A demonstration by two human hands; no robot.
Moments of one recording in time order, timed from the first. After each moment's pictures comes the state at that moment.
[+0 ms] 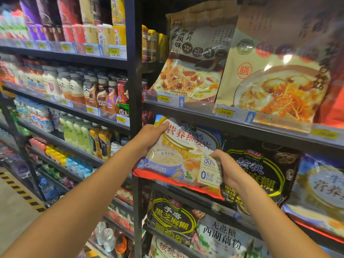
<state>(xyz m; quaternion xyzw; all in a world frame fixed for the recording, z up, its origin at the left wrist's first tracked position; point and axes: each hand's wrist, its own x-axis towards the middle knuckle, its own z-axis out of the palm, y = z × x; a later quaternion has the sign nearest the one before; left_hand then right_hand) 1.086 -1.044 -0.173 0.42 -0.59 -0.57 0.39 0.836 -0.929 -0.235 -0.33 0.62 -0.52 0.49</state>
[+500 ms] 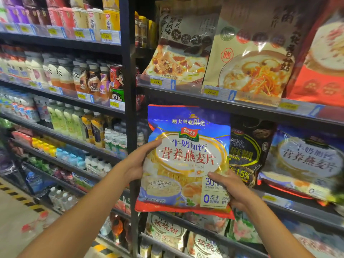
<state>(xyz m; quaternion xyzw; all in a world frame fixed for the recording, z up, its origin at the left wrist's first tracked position) 1.119 -0.965 -0.275 0.30 -0.44 -0.80 0.28 0.865 -0.787 -0.293 -0.33 0.61 -0.55 0.46</state>
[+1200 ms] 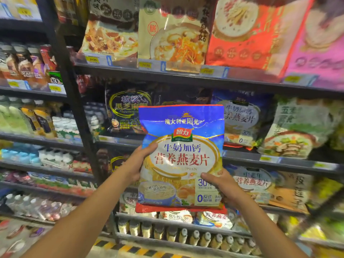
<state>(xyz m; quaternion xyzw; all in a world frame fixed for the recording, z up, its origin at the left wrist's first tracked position) 1.020 -0.817 -0.323 0.27 -0.49 -0.79 0.25 0.811 -0.595 -0.345 -0.30 0.65 -0.57 0.40</state>
